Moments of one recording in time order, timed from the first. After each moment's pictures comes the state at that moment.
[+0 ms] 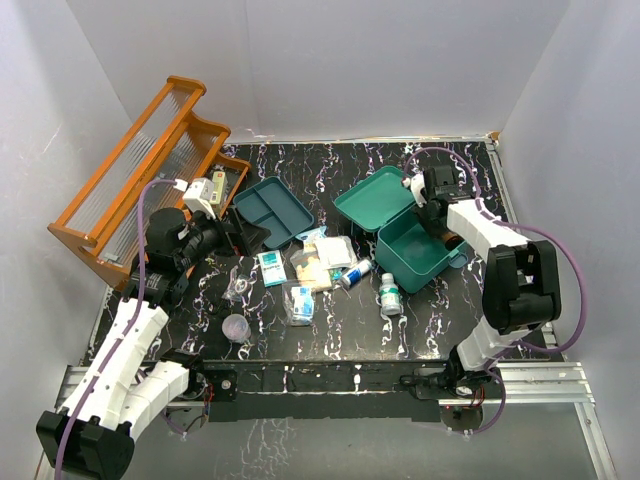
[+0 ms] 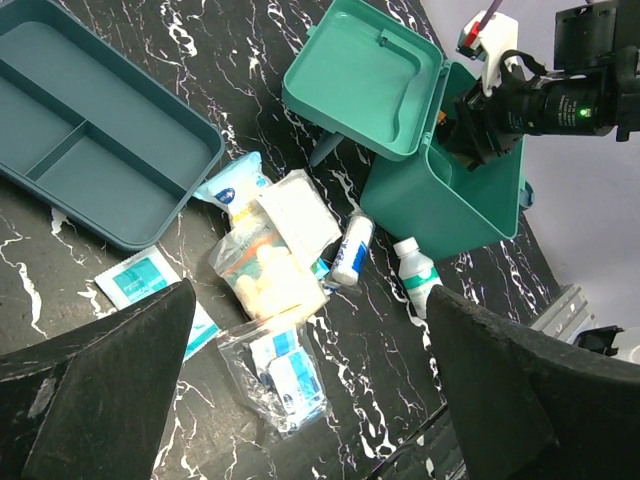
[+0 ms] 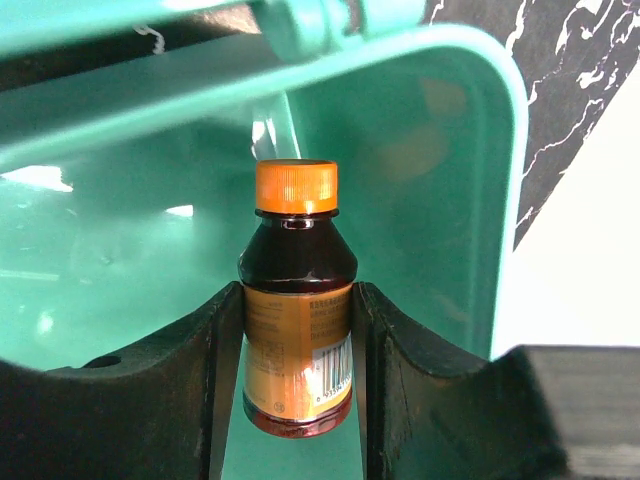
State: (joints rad) left arm -0.25 0.83 0.78 -0.26 0.42 -0.45; right arm 0.14 1.65 1.14 -0.56 0.25 -0.48
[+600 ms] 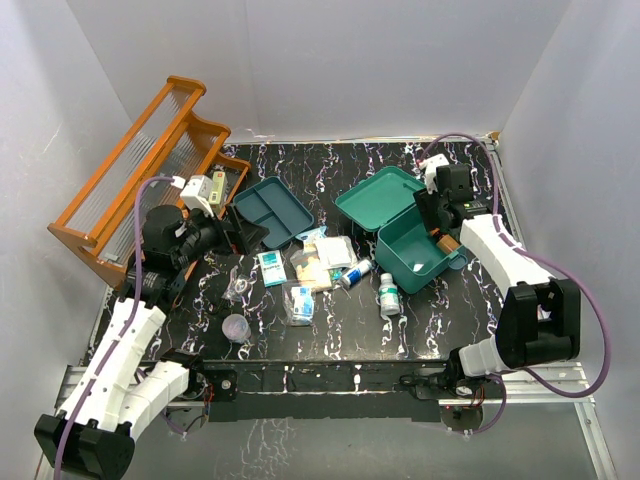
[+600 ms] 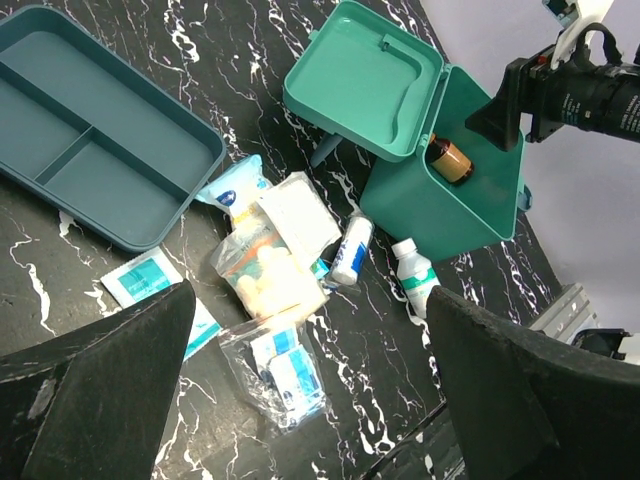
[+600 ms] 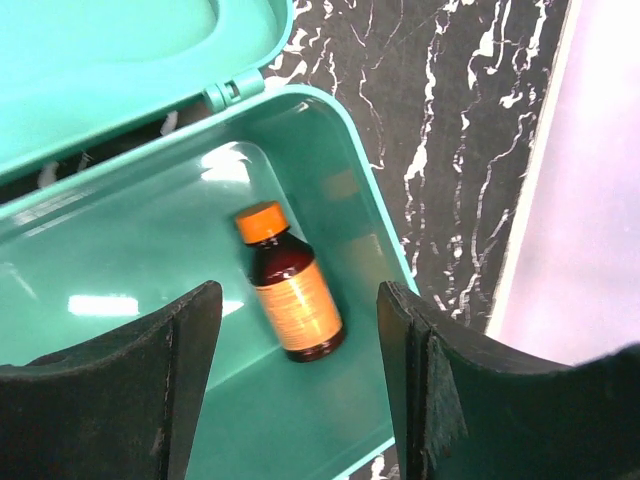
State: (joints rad) left arm -0.25 0.83 0.82 -0.30 0.41 -0.43; right arm 0.12 1.43 1.06 -0.41 0.21 -0.33
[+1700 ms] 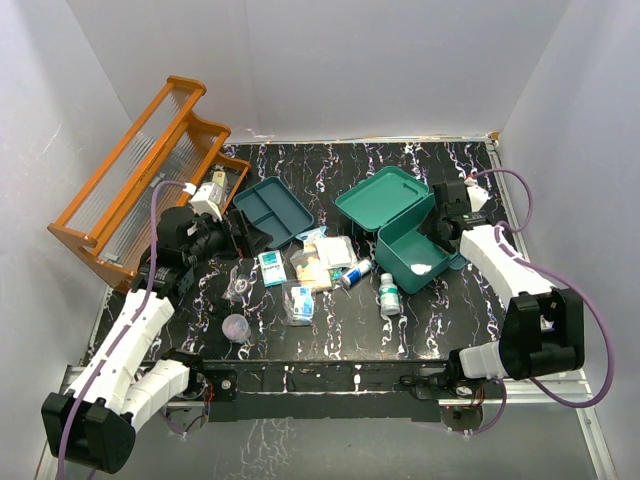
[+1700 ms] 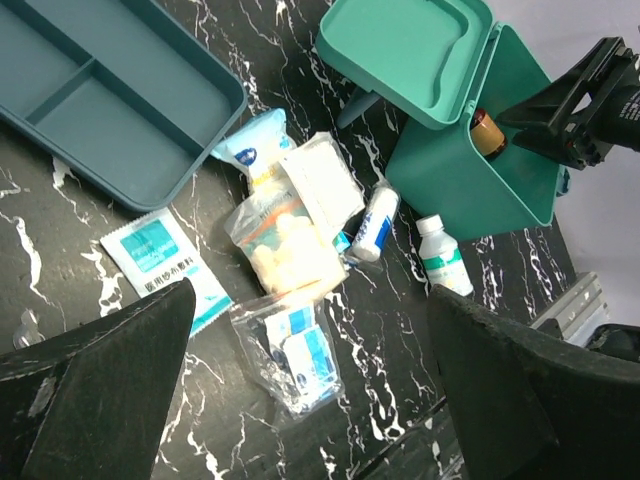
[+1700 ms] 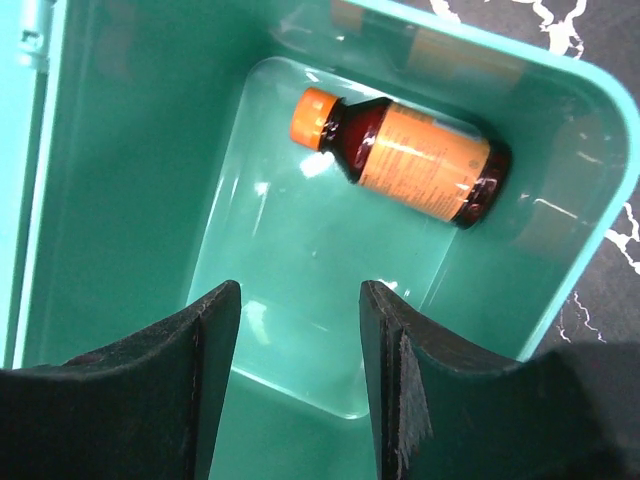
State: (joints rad) left arm -0.25 0.90 0.75 -0.28 0.41 -0.46; right arm 0.14 1.36 0.96 -0.55 0.26 0.69
